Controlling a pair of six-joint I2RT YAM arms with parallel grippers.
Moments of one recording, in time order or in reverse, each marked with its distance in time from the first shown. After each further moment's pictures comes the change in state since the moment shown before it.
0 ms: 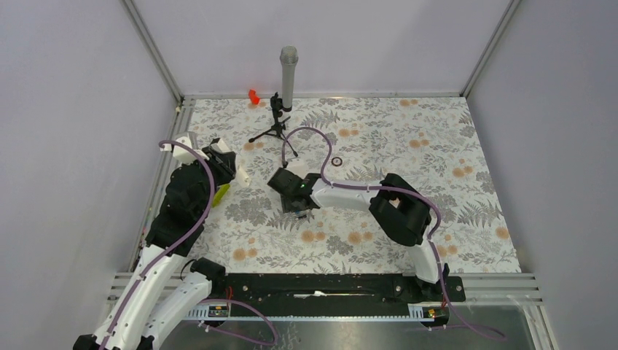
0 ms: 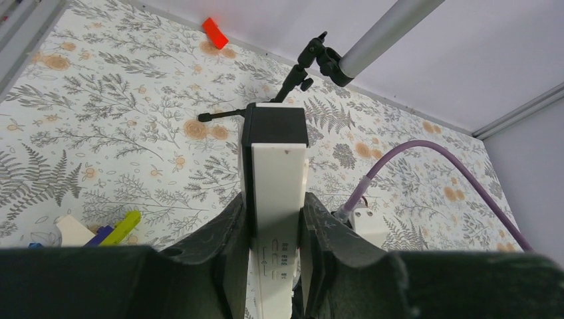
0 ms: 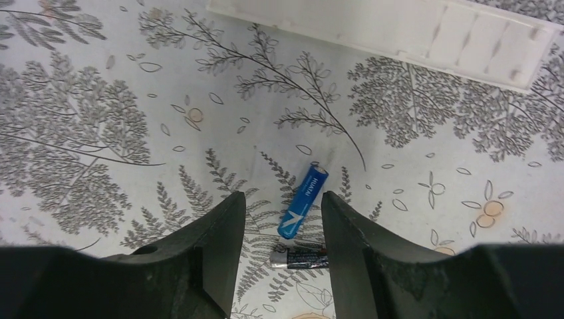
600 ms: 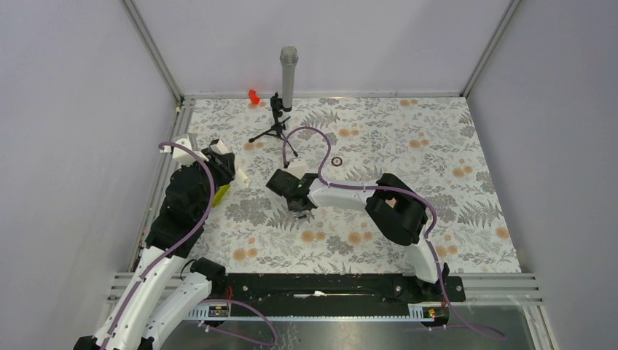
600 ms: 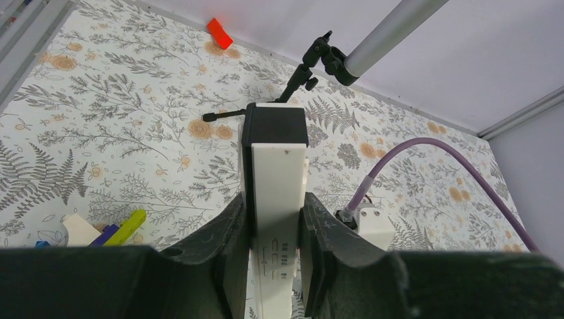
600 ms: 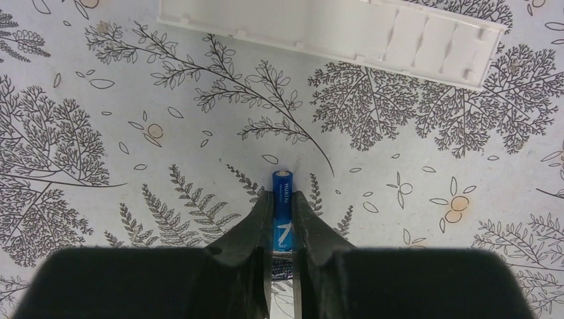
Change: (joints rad) left arm 0.000 -0.019 -0.018 0.000 -0.017 0.011; right arm 0.011 0.042 0.043 -0.085 0.105 0.021
